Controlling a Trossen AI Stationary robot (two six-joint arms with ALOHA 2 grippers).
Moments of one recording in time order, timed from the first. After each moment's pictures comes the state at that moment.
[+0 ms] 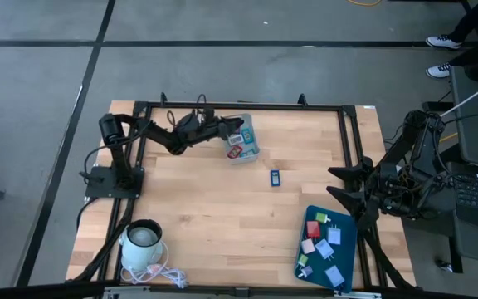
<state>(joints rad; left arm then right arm) 0.45 1.82 0.65 1.26 0.04 -0.85 1.08 1.03 1.13 -0.02 1.38 0.41</state>
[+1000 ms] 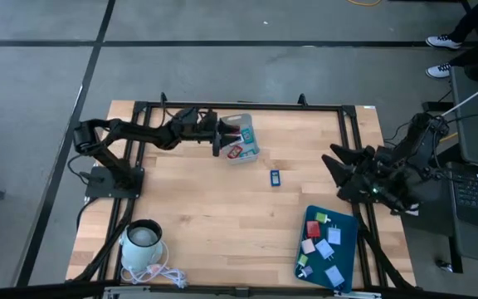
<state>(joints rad) 0.46 1.56 0.65 0.81 0.32 -0.34 0.94 1.03 1.13 0.00 1.57 0.46</state>
